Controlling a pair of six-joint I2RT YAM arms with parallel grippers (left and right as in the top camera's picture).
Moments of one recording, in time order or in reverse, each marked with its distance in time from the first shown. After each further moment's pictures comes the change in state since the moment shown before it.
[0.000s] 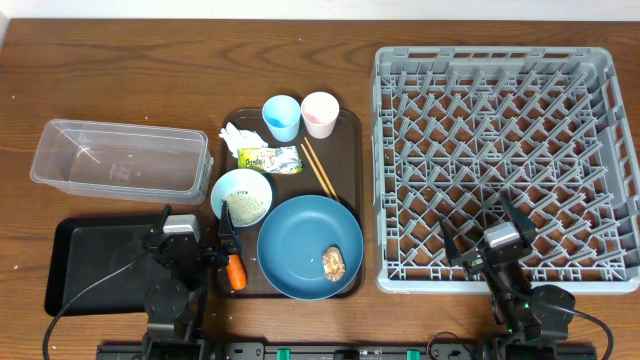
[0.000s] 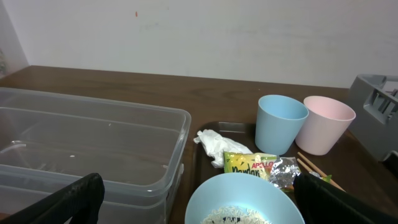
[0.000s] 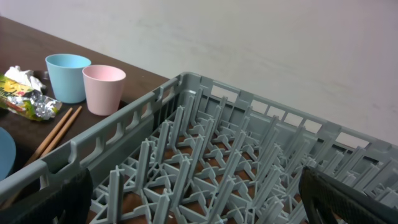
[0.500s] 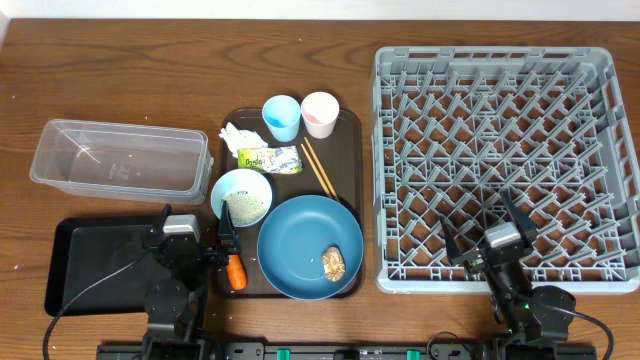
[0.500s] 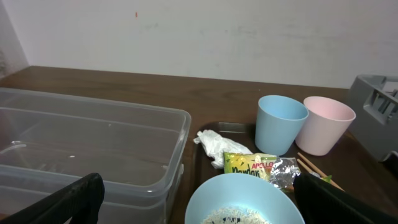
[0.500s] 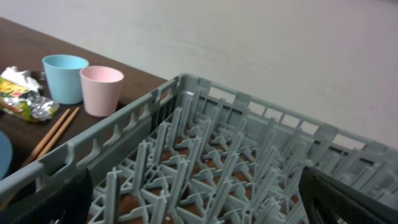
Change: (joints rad) left arm 0.000 0.000 -0.002 0.004 0.000 0.000; right arm 0.000 0.000 0.000 0.014 0.010 -0.008
